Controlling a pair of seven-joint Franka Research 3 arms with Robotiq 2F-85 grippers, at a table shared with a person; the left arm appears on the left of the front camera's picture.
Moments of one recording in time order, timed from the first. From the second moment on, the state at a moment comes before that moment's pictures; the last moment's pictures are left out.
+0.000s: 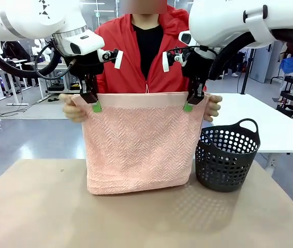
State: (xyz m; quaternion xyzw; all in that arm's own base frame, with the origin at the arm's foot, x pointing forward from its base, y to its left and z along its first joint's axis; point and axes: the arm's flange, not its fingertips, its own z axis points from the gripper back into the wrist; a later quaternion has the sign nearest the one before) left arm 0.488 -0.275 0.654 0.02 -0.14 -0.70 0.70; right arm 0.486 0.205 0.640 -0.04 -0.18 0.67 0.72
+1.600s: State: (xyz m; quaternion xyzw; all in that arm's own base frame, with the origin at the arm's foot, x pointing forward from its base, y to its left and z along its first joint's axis) left arm 0.488 -0.275 0.654 0.02 -0.14 -0.70 0.70; right arm 0.486 0.206 0.640 -0.04 -0.18 0.67 0.72
